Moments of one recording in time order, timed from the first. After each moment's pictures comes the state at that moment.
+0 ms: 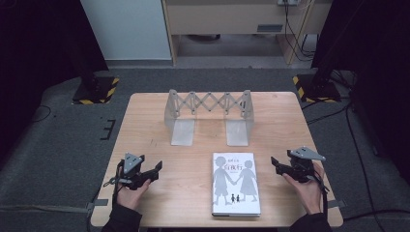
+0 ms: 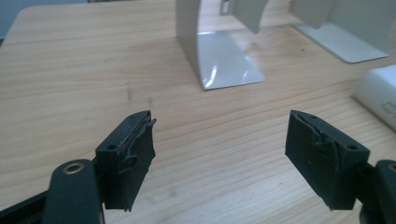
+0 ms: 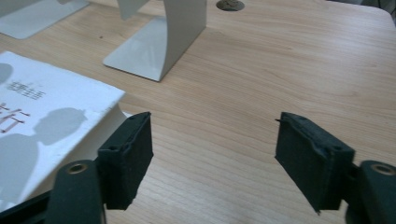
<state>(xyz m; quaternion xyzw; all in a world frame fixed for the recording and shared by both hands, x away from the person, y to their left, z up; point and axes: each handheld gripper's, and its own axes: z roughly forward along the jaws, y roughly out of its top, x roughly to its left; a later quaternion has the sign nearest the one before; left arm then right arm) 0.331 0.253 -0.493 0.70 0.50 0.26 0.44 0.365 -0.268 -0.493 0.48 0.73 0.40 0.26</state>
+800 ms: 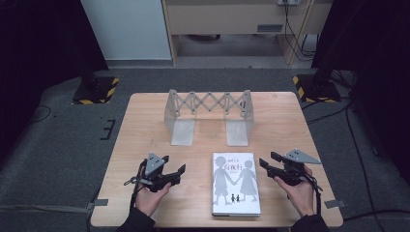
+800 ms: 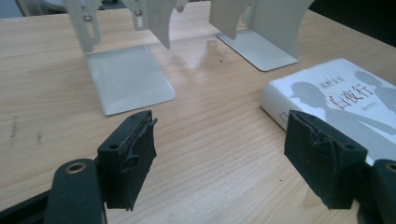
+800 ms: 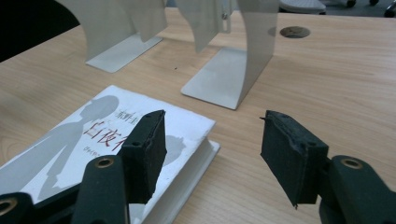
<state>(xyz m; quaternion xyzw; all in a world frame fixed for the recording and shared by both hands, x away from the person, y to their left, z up) 0.326 0.188 -0.482 0.73 0.44 0.22 0.47 0.351 -0.238 -0.487 0.45 0.72 0.49 0.20</state>
